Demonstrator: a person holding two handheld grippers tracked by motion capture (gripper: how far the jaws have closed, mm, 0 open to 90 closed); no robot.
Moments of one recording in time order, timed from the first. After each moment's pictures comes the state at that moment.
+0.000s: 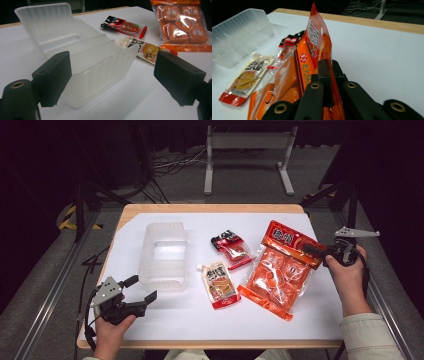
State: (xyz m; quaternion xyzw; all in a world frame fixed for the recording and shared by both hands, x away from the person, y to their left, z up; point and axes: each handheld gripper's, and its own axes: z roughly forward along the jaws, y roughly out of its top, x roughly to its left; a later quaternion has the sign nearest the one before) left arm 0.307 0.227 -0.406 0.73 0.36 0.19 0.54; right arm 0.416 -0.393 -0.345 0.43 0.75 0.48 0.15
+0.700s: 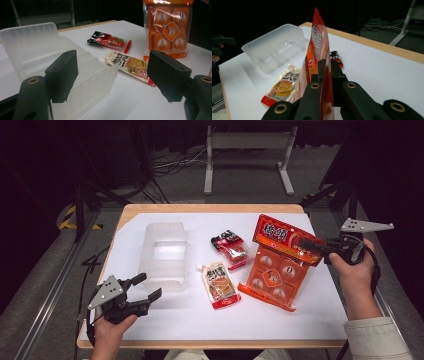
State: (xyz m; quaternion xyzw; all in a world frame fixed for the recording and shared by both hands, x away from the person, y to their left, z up) left arm 0.302 0.213 -0.392 0.73 0.32 0.19 0.57; right arm 0.383 -0.359 -0.285 0.35 0.76 0.53 0.15
